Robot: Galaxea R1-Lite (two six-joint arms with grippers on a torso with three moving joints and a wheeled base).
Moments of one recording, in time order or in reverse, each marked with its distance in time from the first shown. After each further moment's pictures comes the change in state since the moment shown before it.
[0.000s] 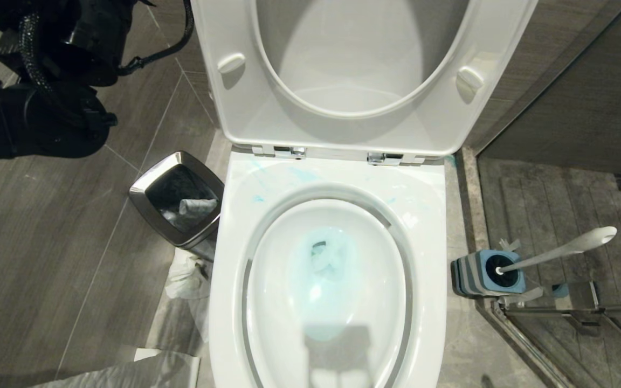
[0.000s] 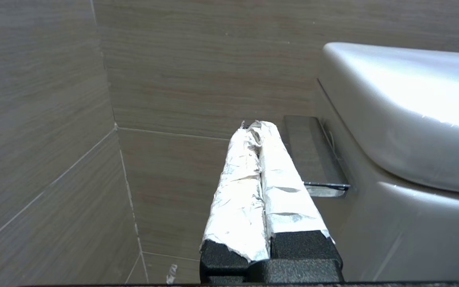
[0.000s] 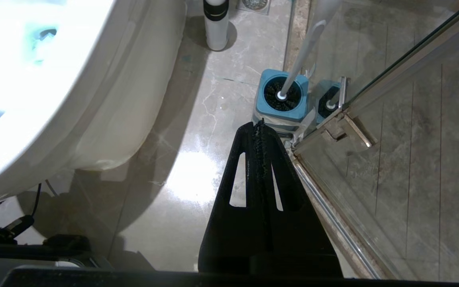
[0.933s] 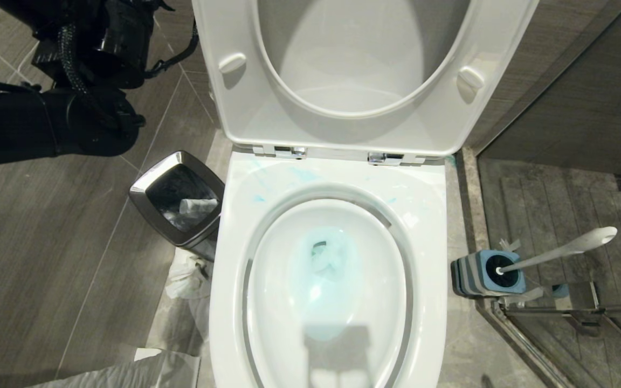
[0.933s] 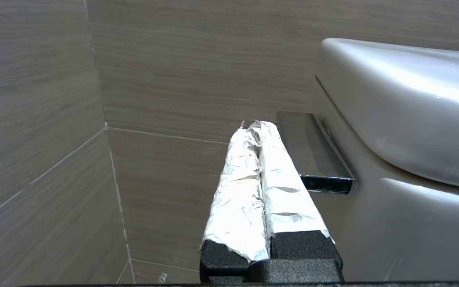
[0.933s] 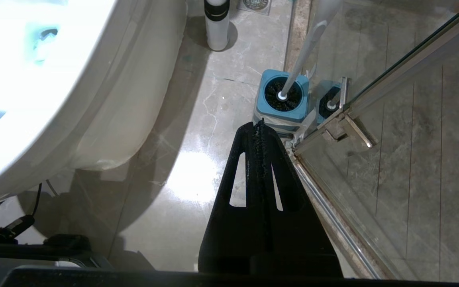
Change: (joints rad) left arm -0.027 0.085 -0.095 -0.024 0.001 0.002; right arm 0.000 0.000 0.000 0.000 0.000 0.000
